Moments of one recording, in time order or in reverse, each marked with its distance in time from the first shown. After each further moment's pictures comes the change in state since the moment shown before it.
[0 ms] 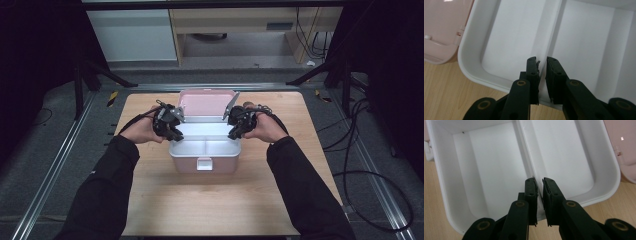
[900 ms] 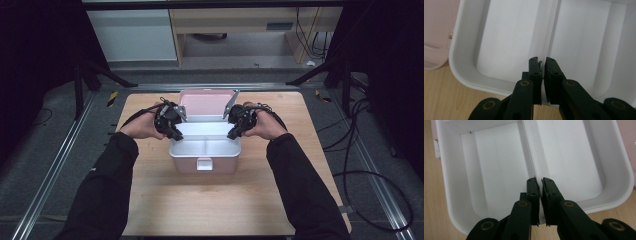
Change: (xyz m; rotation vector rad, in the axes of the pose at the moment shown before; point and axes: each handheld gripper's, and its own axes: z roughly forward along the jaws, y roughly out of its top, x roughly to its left) left arm 0.007 0.008 -0.003 0.054 -0.070 0.039; right arm -0.009 0.001 0.002 -0.011 0.074 -0.035
